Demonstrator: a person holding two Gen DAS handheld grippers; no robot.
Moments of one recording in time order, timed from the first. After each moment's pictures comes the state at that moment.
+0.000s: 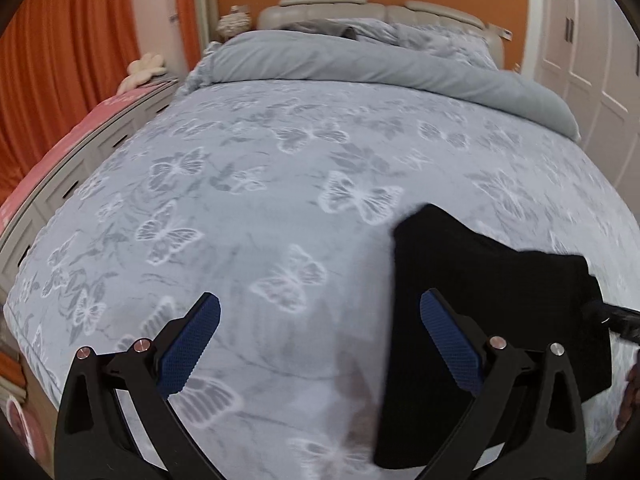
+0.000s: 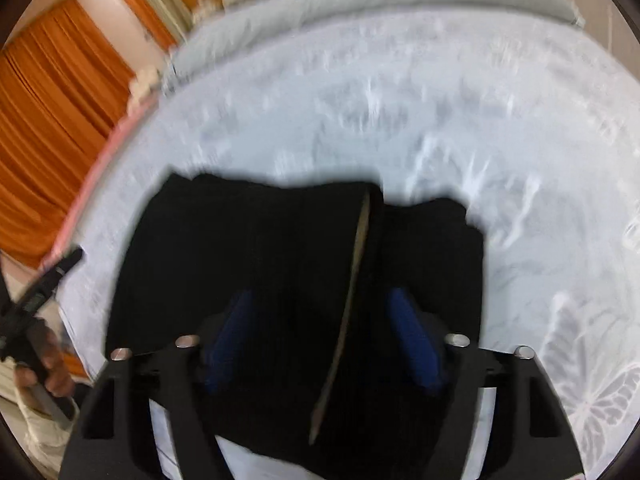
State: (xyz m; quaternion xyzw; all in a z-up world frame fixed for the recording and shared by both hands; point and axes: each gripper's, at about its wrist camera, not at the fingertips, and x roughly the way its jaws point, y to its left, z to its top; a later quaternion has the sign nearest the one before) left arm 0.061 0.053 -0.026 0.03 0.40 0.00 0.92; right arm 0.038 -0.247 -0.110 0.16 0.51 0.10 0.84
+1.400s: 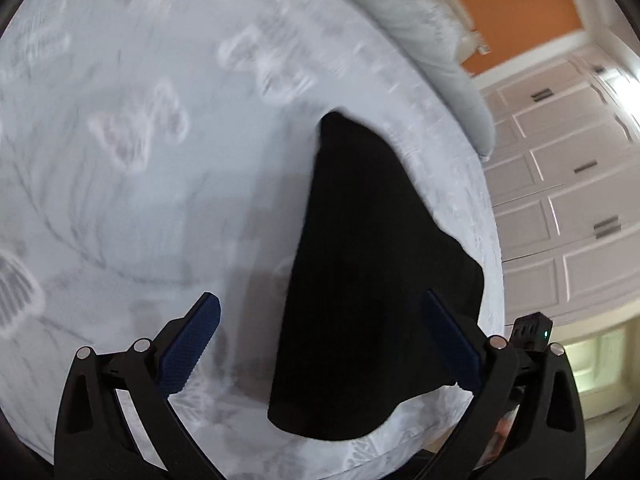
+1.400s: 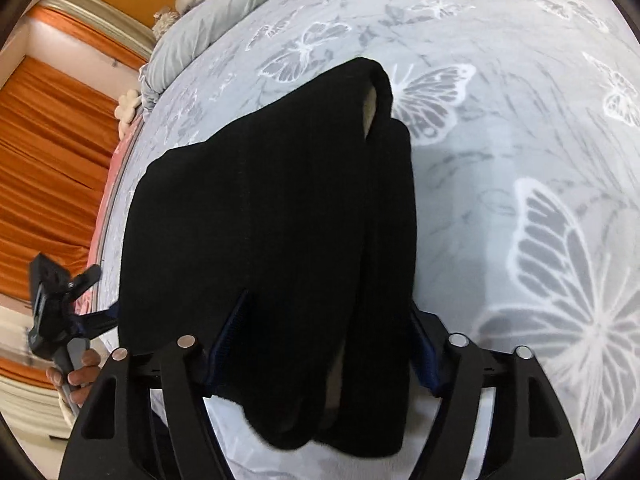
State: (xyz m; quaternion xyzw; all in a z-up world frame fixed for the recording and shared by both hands) left arm 0.080 0.062 -0.086 -0.25 0.53 -0.19 0.79; right arm 0.011 -0.310 -0.126 0.27 0.55 0.10 0.78
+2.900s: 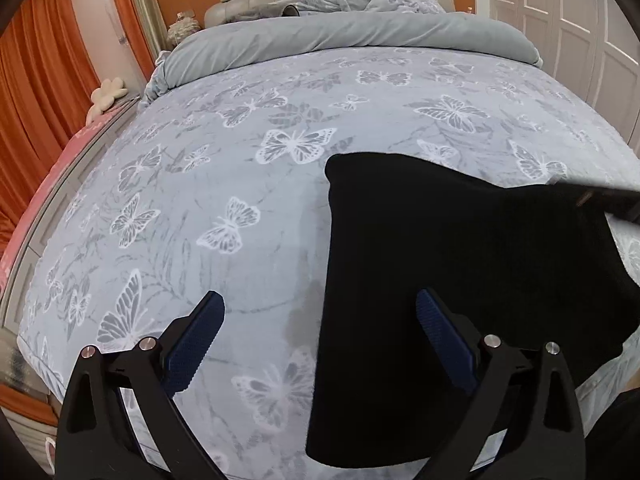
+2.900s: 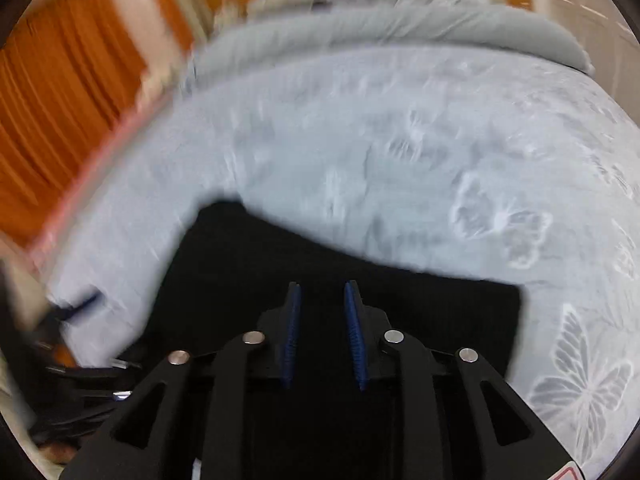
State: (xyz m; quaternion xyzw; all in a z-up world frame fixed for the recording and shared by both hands) left arm 0.002 -0.004 -0.060 0.11 0.43 -0.04 0.90; right arm 0.025 -0.188 -0.076 0.07 0.50 0.09 0.86
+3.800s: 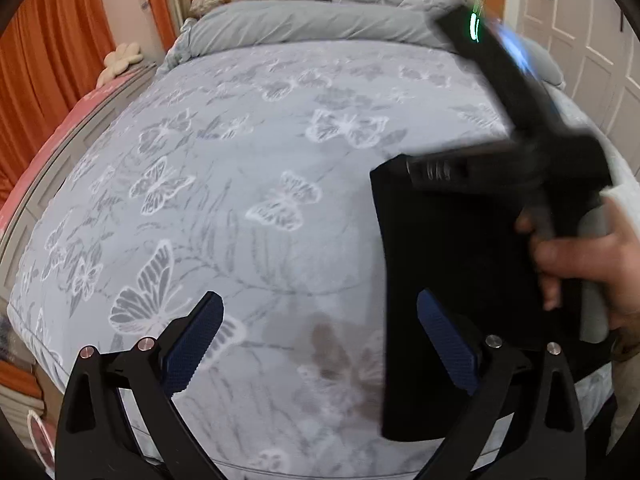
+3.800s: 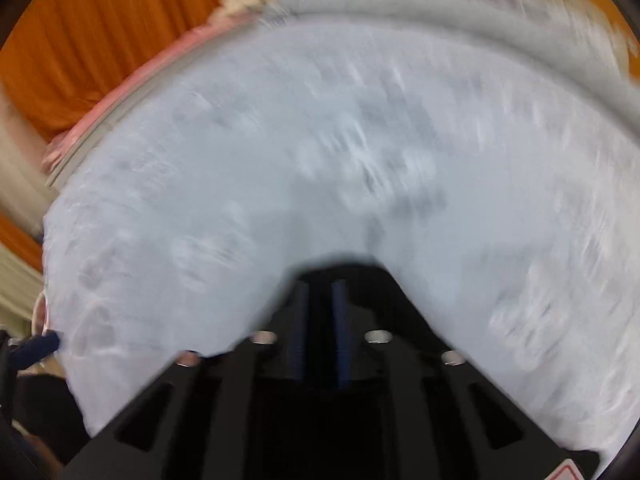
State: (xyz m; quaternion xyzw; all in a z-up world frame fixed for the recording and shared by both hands) left arm 0.015 0.064 -0.062 0.06 0.46 -0.02 0.89; right arm 0.150 -0.048 -0.103 0.01 0.50 0.23 0.84
